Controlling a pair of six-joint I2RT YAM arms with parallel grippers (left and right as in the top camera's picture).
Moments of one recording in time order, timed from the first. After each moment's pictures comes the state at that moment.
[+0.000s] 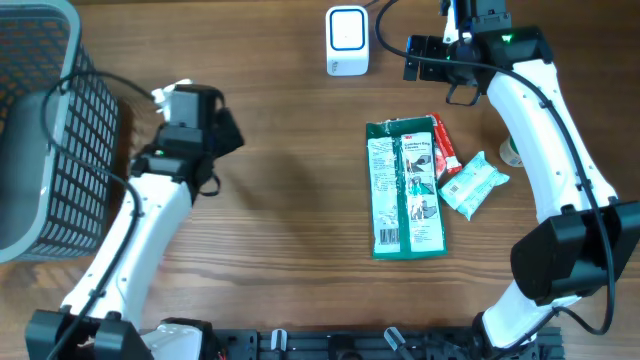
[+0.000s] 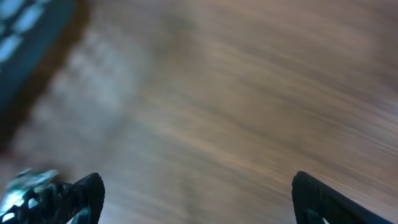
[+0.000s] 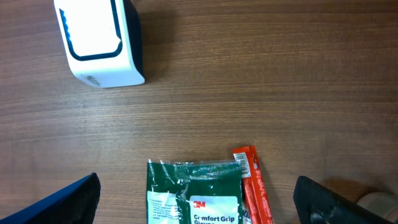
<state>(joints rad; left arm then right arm) -0.13 1.42 1.01 -0.57 -0.26 -0.52 0.18 1.86 1.76 -0.92 0.00 0.23</state>
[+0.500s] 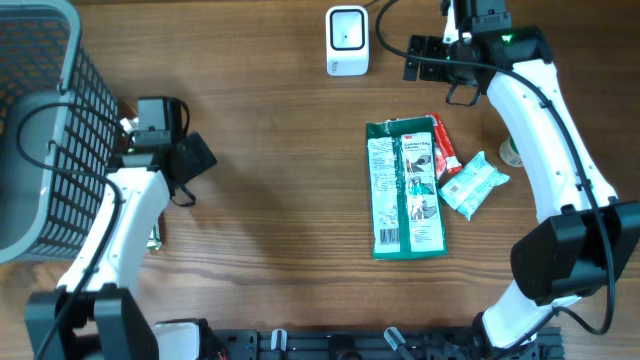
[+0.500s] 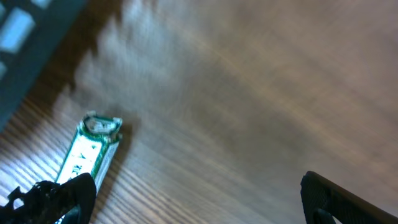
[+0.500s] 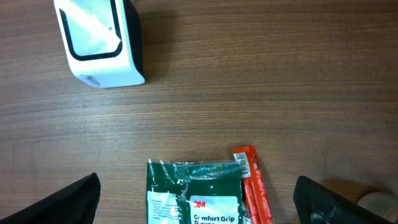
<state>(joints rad) 0.03 1.49 0.96 -0.70 -0.24 -0.54 0.18 1.86 1.76 -0.93 0.00 0.23</state>
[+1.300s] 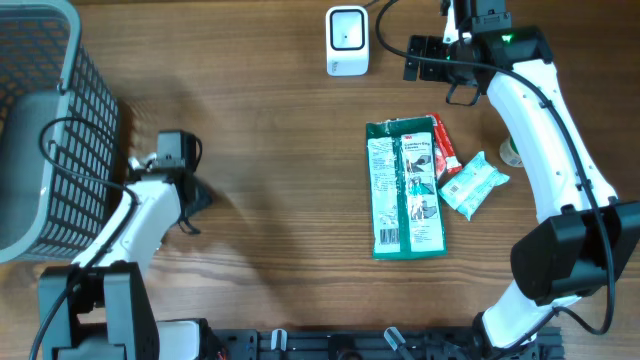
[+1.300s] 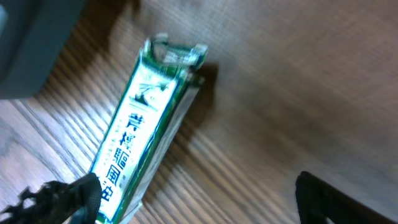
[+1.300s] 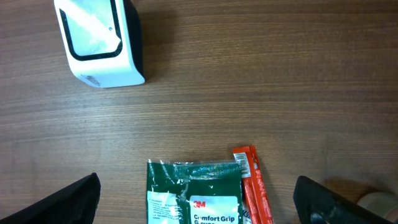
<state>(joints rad) 0.03 1.53 0.75 -0.65 -0.43 -0.58 0.18 1.86 1.76 -0.93 0.00 0.23</state>
